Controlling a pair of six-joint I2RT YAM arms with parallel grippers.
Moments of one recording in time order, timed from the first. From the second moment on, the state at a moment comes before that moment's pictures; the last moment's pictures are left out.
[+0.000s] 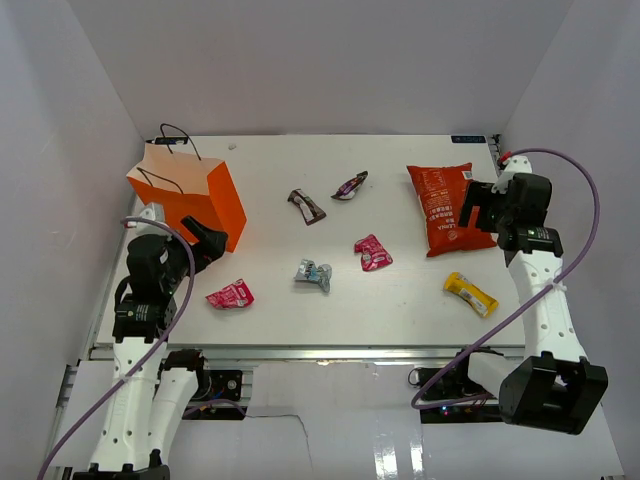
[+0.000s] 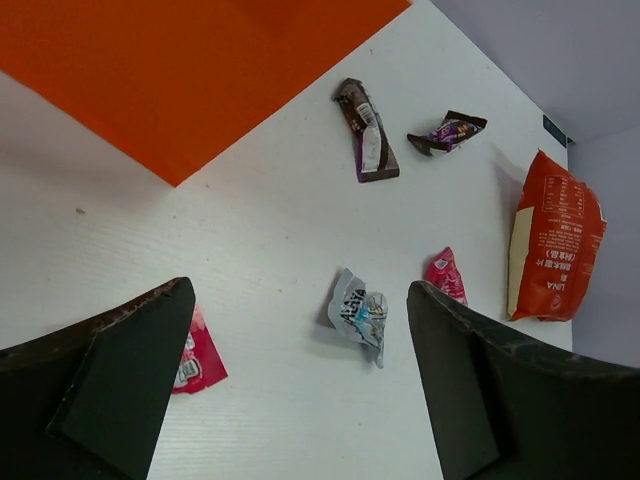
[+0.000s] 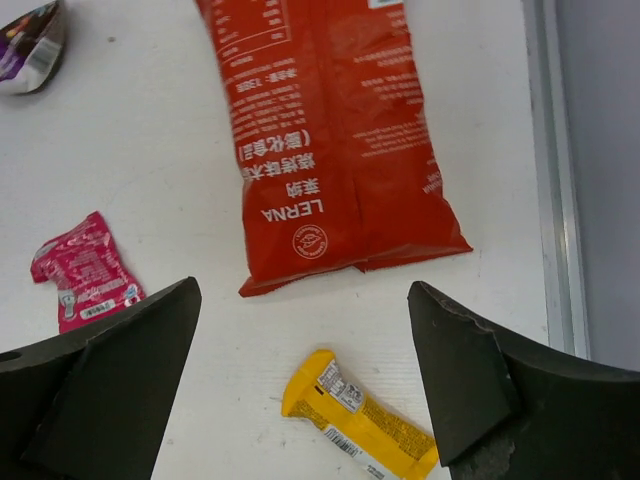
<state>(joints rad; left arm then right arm) -0.02 0.60 0.74 -0.49 0.12 -0.60 -0.11 1.10 1.00 -0.48 -0.08 0.01</state>
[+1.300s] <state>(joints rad) -0.02 1.09 0.48 -0.60 0.05 -1.54 -0.06 1.17 0.98 -0.81 -0.78 -0.77</state>
